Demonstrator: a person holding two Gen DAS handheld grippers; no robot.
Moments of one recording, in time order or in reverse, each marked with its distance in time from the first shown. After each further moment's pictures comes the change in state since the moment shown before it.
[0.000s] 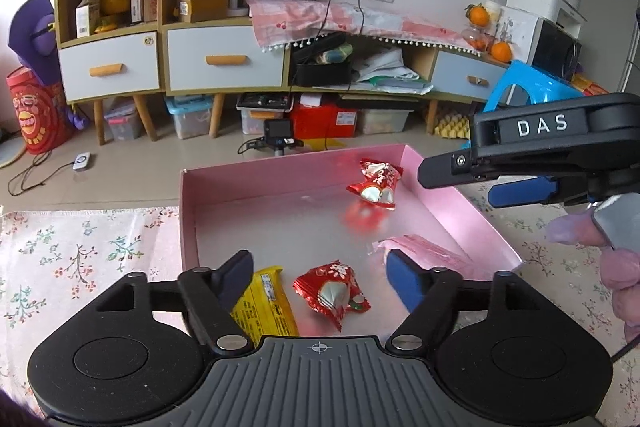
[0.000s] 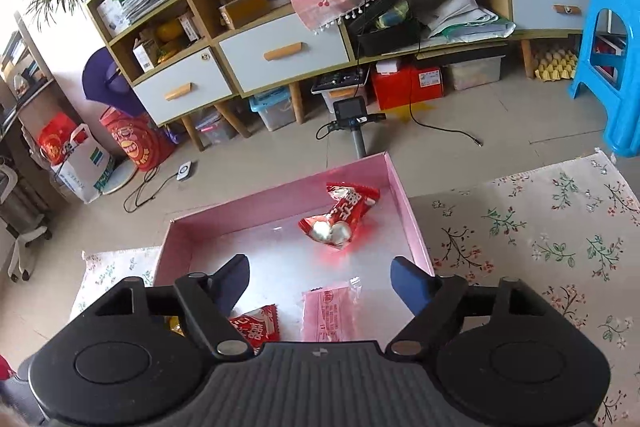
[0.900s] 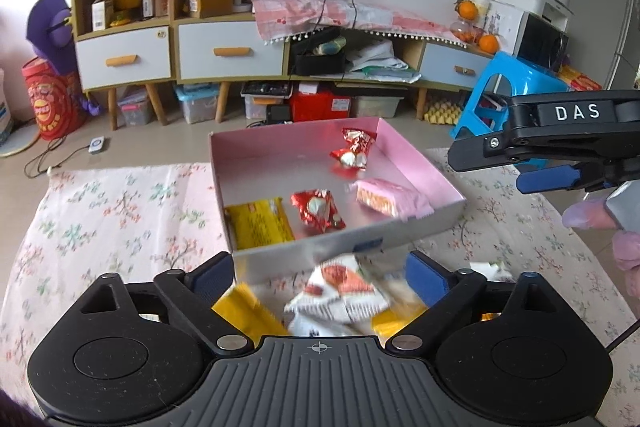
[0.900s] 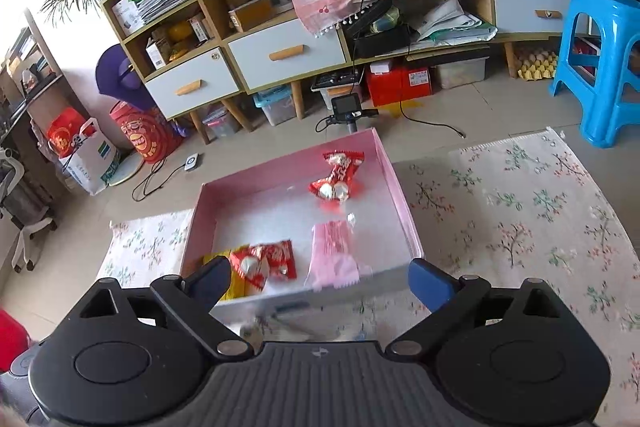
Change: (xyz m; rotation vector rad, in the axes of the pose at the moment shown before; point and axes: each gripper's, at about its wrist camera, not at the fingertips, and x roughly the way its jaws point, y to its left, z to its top) left arm -0.092 -0.008 -0.037 -0.009 0.033 -0.003; right arm -0.081 0.017 -0.040 -0.010 0.004 -0.022
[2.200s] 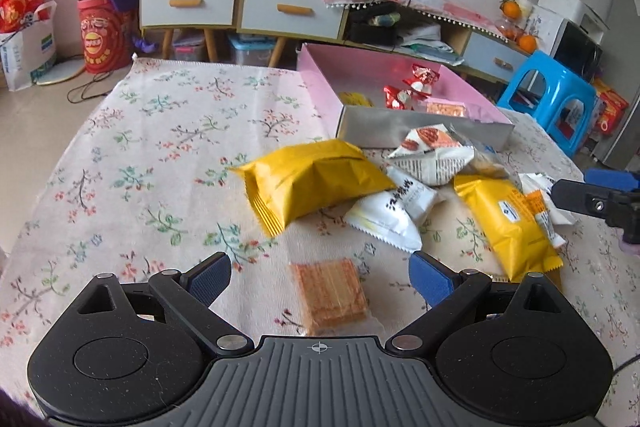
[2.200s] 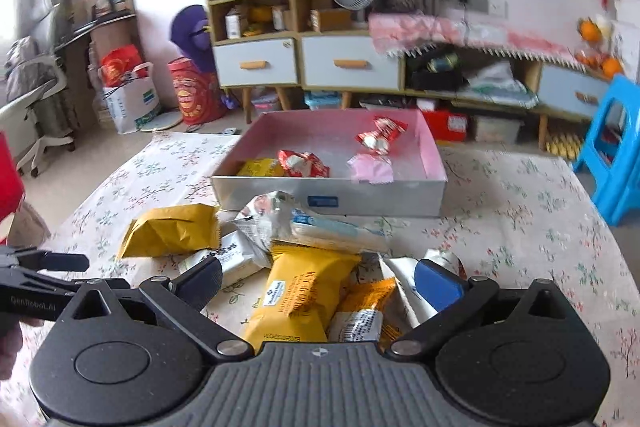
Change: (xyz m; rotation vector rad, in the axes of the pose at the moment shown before) left arm -0.042 0.065 -0.109 -0.131 0.044 0.062; right arm -0.042 0.021 -0.126 -0.349 -0.144 0.031
